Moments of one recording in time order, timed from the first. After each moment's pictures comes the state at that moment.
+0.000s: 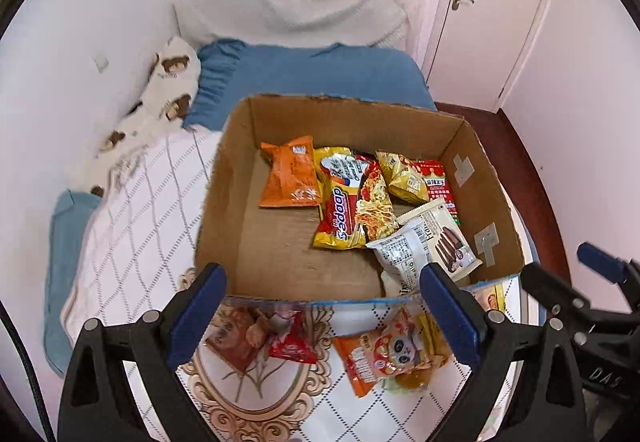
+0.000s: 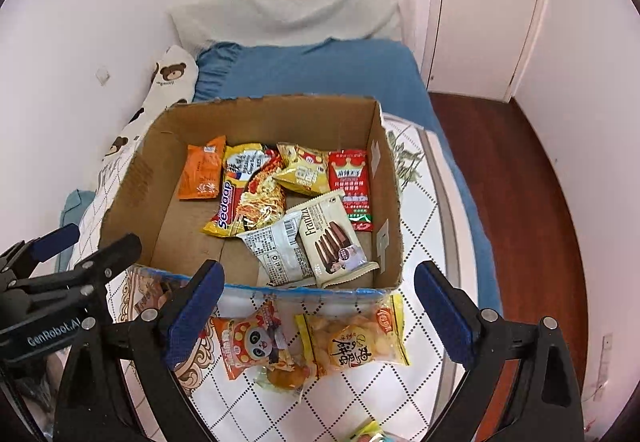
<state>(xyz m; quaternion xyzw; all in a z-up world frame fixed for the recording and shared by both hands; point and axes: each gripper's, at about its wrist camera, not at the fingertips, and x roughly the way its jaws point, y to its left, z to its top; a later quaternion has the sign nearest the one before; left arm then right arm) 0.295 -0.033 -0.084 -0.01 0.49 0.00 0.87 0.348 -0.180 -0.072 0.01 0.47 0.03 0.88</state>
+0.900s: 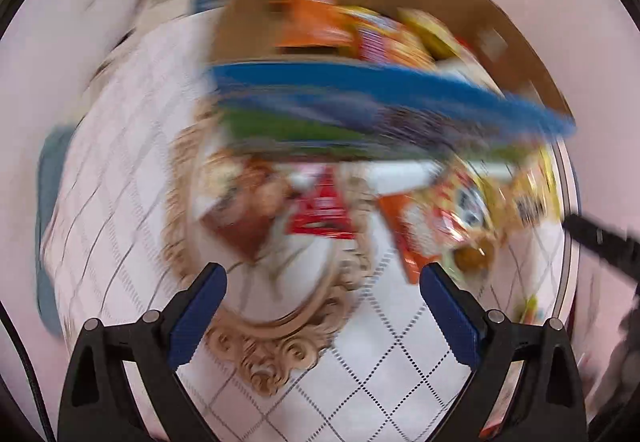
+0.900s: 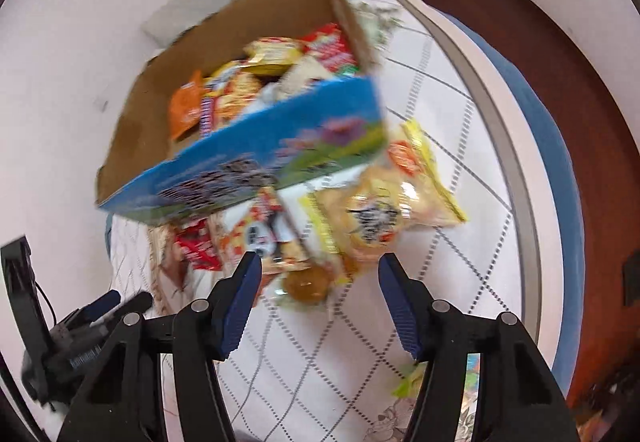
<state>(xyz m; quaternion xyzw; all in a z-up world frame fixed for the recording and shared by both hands) 0.238 -0.024 -0.195 0.02 0.60 -0.04 0.80 0.286 -0.243 -0.192 0.21 0.56 0.04 0.80</state>
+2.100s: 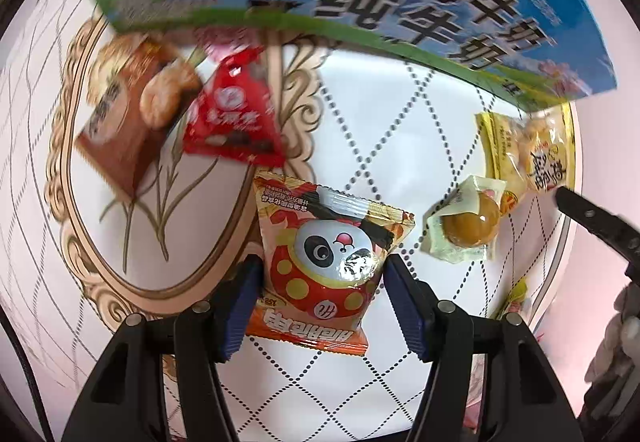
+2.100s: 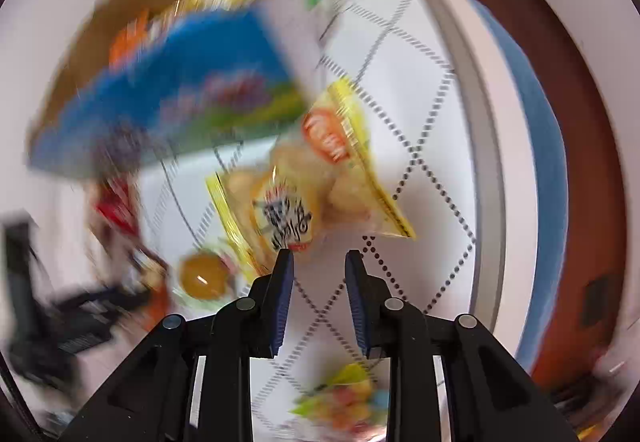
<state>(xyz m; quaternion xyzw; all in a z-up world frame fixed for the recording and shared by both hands) 0.237 -0.042 -0.274 -0.10 0.70 -0.05 0.71 0.329 -0.281 -0.247 0.19 0.62 0.04 0.76</state>
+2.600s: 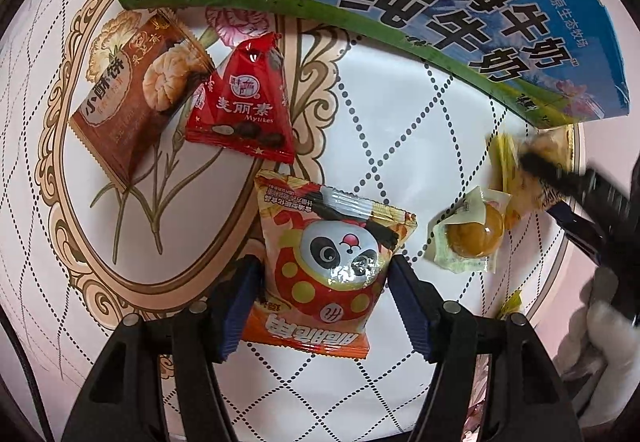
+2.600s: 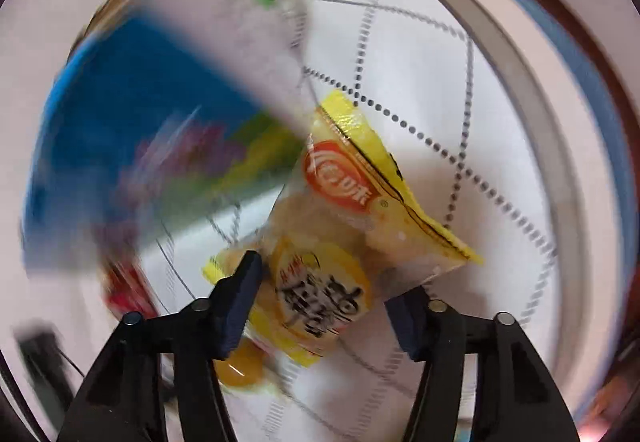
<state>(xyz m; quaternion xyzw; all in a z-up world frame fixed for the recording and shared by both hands) 0.238 -0.021 -0.291 -0.13 0.70 -0.04 0.70 0.360 -0.238 -0.287 0.16 0.63 0.03 0.76</state>
